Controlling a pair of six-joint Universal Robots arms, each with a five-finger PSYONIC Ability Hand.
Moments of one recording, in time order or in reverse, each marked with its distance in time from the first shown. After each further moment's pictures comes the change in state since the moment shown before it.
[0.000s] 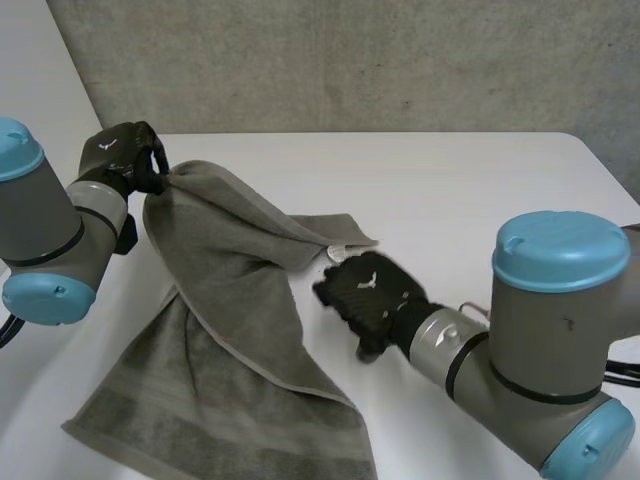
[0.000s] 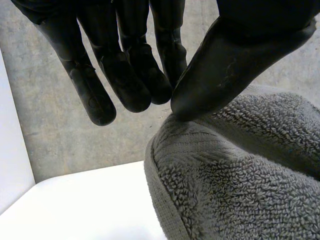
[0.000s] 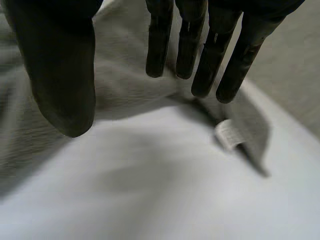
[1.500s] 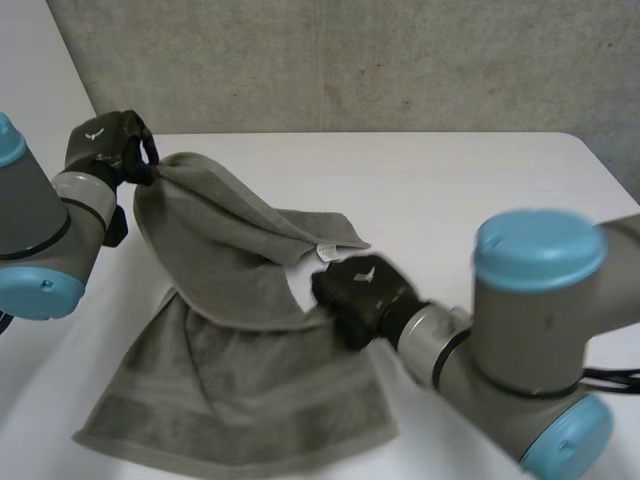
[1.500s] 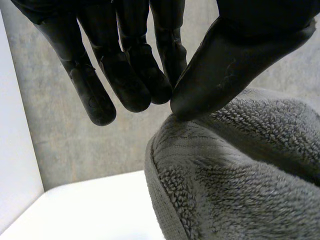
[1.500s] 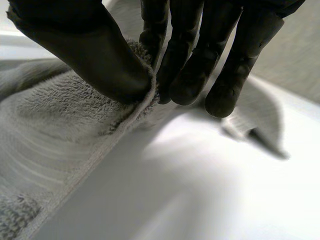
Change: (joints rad) left arm 0.017 0.039 0.001 -0.008 0.002 0.000; right arm 0.018 0.022 -0.058 0.008 0.048 0.269; left_hand 0.000 0.004 0.003 0.001 0.005; right_hand 0.749 0.758 0.767 0.774 0.766
